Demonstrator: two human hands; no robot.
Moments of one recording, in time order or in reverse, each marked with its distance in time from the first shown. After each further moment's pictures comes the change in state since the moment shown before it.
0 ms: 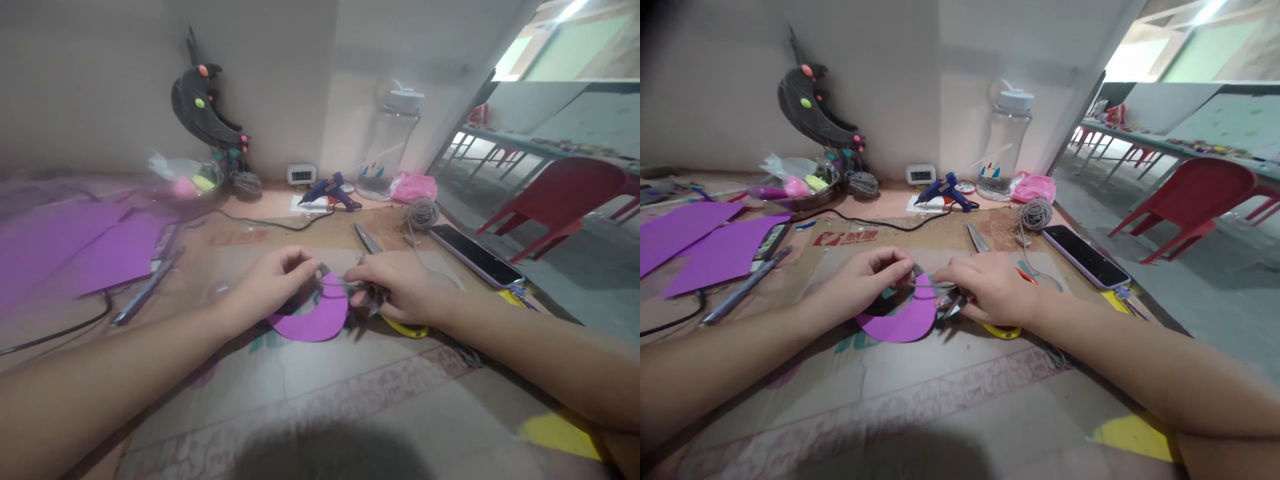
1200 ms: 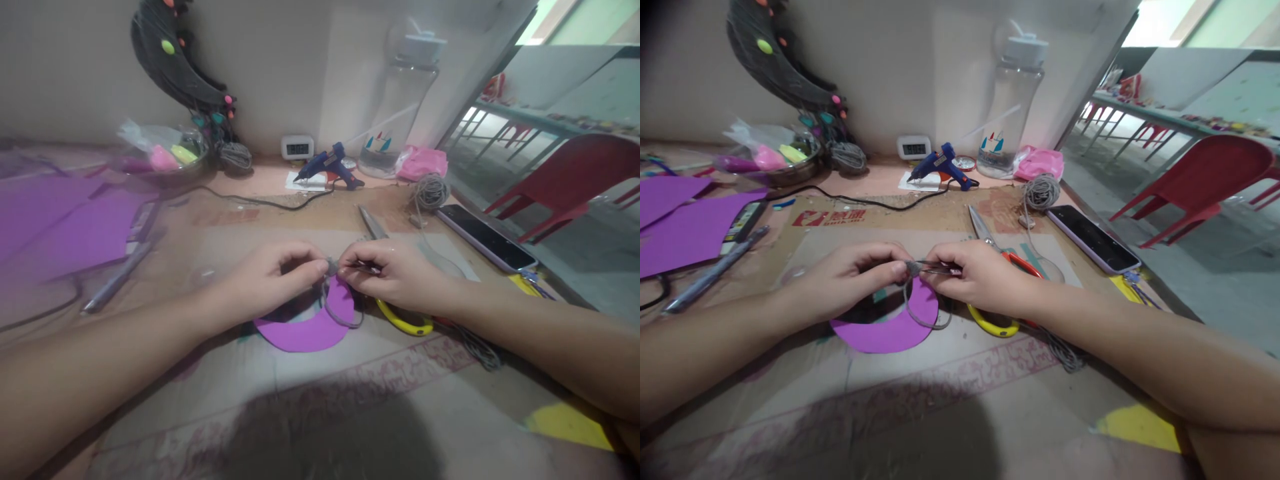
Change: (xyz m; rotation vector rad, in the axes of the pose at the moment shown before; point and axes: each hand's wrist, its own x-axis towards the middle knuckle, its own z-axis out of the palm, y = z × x) left_hand -0.006 0.001 -0.001 0.225 -0.149 0.147; right_hand 0.012 -0.016 0.009 0.487 -0.112 0.424
